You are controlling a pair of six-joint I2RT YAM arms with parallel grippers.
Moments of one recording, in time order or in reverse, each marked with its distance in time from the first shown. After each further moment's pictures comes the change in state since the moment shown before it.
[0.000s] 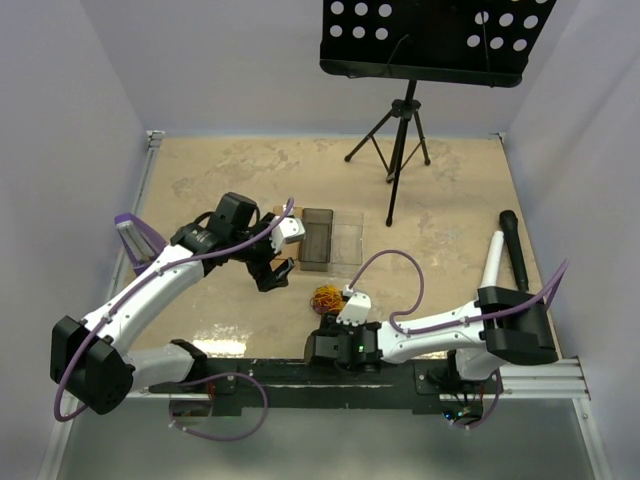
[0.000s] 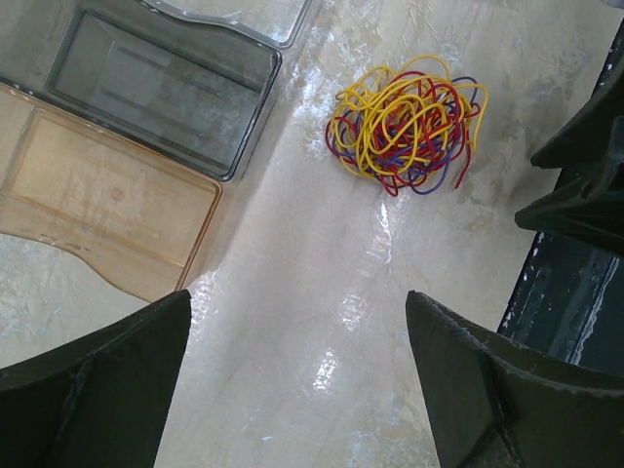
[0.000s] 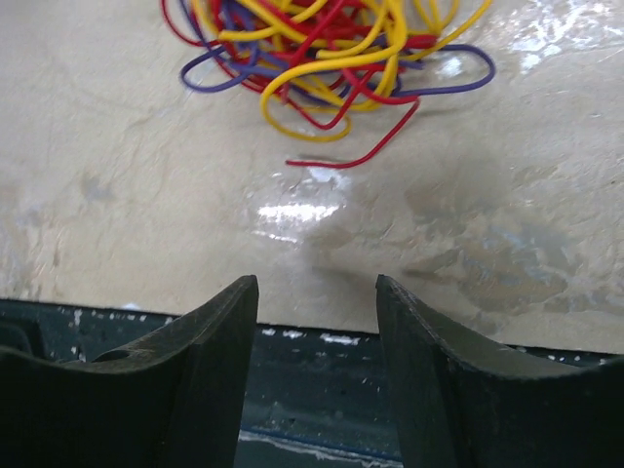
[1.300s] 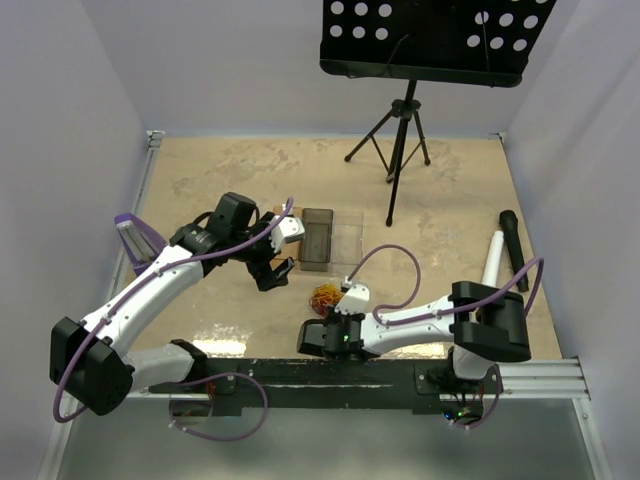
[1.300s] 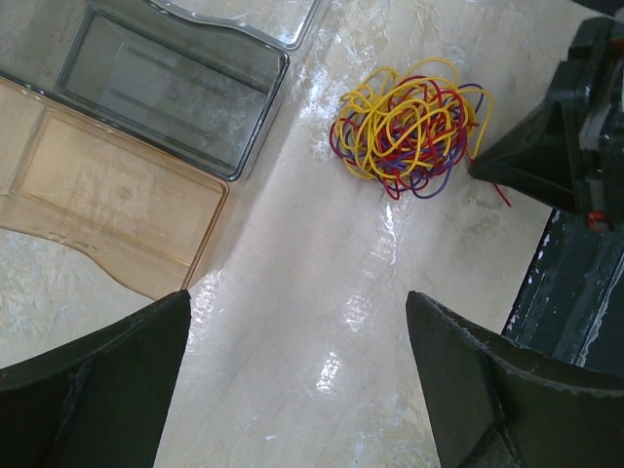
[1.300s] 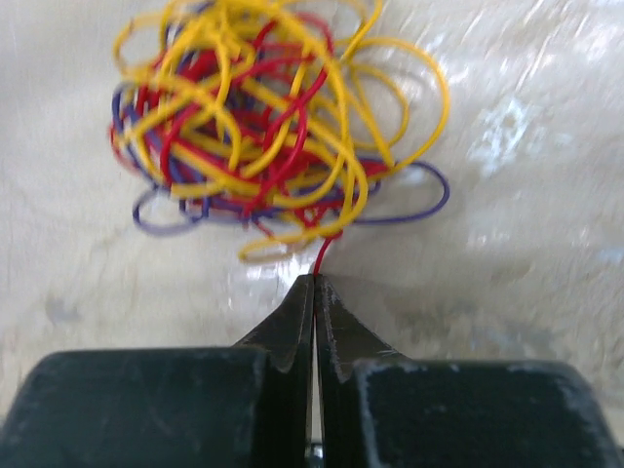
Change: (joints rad) left arm 0.000 -0.006 -0.001 0.007 -0.009 -0.007; right arm -0.108 0.135 0.040 0.004 0.095 0.022
